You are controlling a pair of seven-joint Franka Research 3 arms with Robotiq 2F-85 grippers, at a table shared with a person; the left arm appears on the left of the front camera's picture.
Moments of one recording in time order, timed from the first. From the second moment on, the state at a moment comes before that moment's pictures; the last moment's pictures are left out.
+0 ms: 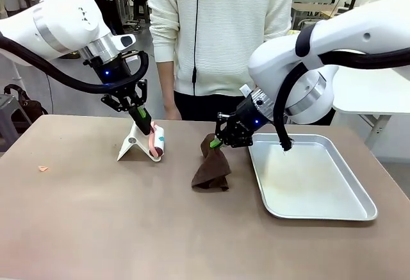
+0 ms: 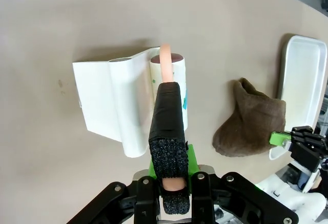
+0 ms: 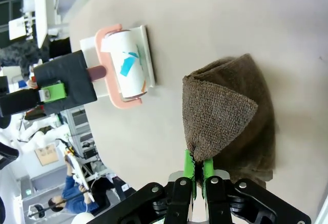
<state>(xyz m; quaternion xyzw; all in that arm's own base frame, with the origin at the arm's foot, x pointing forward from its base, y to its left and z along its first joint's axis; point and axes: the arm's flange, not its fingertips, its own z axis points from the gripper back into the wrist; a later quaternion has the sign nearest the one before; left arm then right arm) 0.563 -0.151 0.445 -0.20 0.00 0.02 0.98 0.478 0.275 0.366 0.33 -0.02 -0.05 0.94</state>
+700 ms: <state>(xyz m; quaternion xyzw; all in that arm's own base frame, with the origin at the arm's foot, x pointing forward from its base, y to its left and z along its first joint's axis) 0.570 -0.155 0.435 -0.20 0.01 0.04 0.98 0.477 0.278 0.353 0.33 -0.01 -0.06 0.94</state>
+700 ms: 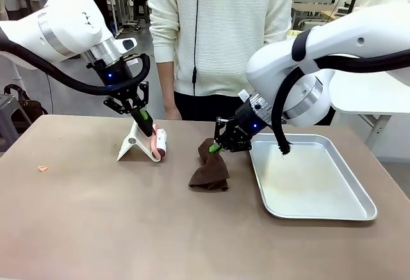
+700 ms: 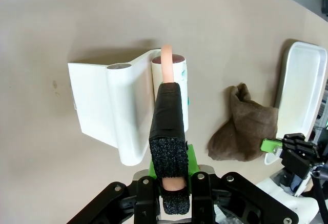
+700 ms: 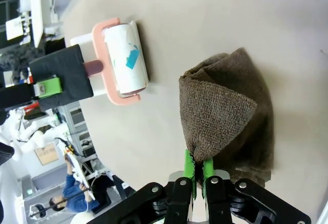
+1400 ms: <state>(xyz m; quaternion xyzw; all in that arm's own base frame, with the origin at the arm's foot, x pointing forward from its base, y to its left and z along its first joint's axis) 0.574 -0.145 0.434 -0.18 0.01 0.06 0.98 0.476 0.276 0.345 0.33 0.02 -0.06 0.94</state>
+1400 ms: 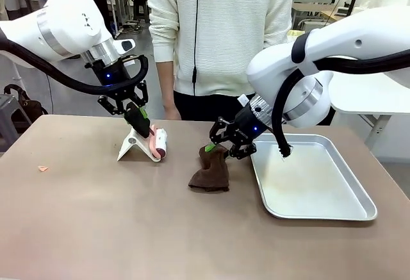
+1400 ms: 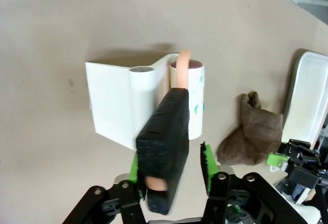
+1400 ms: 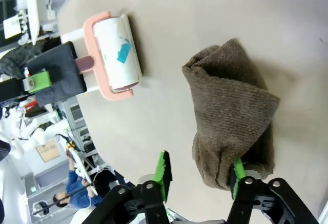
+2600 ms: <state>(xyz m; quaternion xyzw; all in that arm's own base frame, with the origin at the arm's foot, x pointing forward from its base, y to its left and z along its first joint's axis) 0.473 -0.043 0.464 -0.28 -0.03 0.00 0.96 0.445 0.187 0.404 0.36 -0.03 -0.08 0.93</state>
